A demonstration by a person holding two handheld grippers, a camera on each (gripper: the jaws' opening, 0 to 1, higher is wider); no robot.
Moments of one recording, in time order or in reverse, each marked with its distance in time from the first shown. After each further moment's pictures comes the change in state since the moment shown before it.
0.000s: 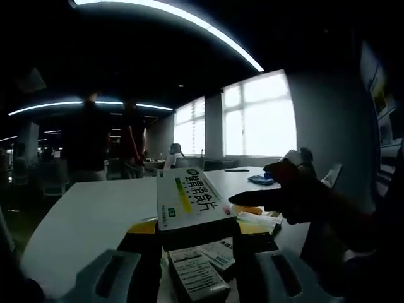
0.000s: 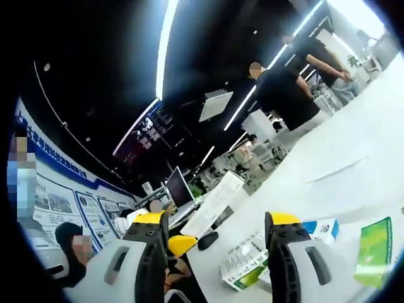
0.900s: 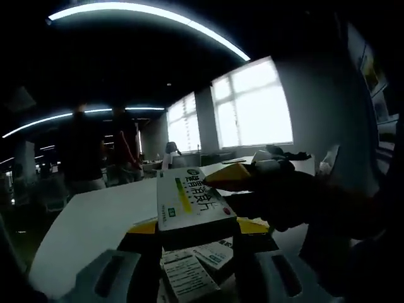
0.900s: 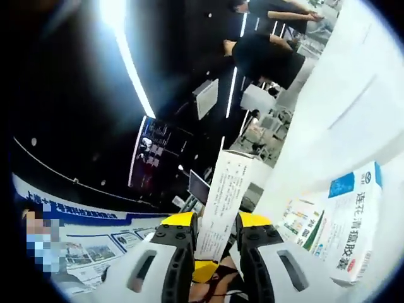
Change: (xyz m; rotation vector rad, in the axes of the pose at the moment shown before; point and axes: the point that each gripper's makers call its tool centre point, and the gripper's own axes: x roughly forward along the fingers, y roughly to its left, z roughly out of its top) left arm 0.009 -0.025 -0.005 0.124 0.026 -0.007; right arm 0.033 0.019 -0.032 0.398 0.058 0.097
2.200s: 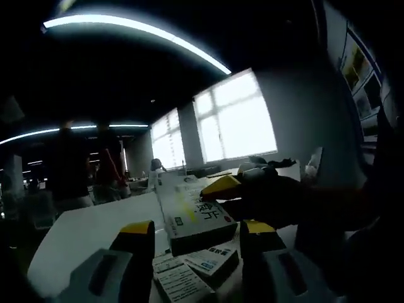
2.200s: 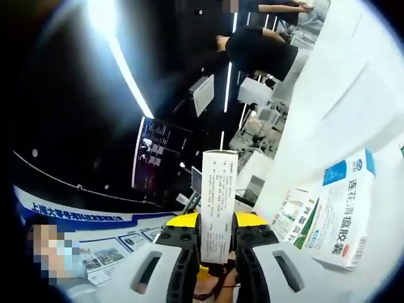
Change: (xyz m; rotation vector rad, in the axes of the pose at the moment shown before) left arm -0.008 -0.013 0.007 0.049 -0.114 -0.109; right arm -0.020 -0.008 0.010 0.070 0.032 0.017
